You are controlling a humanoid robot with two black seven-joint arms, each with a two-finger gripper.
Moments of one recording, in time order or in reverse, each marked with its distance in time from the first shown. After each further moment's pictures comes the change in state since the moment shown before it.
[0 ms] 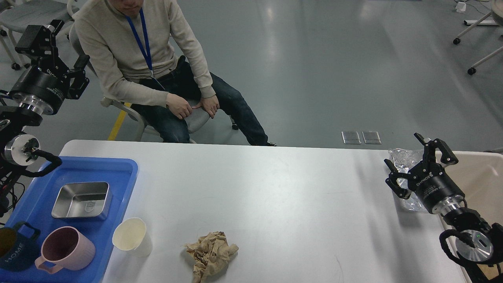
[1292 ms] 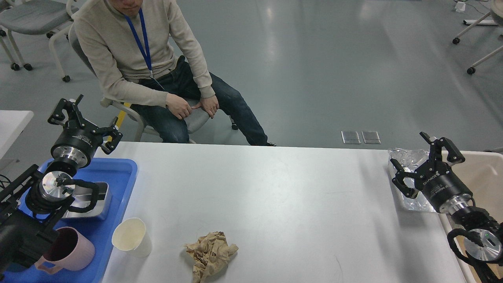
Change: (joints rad) left arm 0.269 -0.203 -0.188 -0.067 -0.430 0.025 0.210; right arm -0.001 -0.068 -0.003 0.001 -0.013 -0.005 -0.001
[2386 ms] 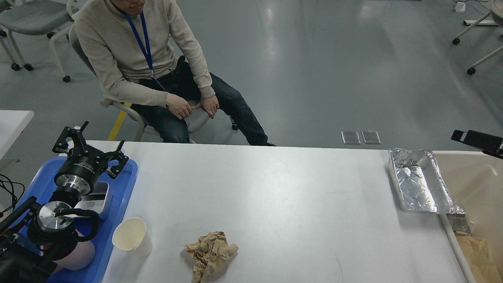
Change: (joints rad) left arm 0.148 -0.011 -0.076 -0.091 -0.001 -0.011 0.000; right arm -0.007 -0.849 -0.220 0.433 -0.818 -0.003 -0.015
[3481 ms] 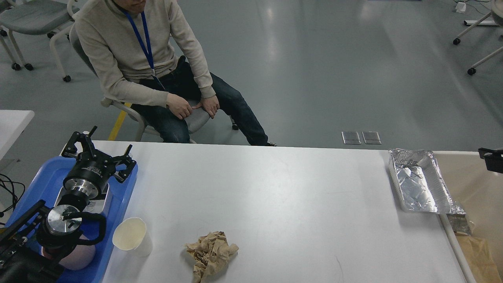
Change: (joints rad) left arm 0.009 -0.034 0.011 0.002 0.002 0.000 0.001; right arm -0.010 -0.126 -0.010 0.086 -0.574 0.077 0.013
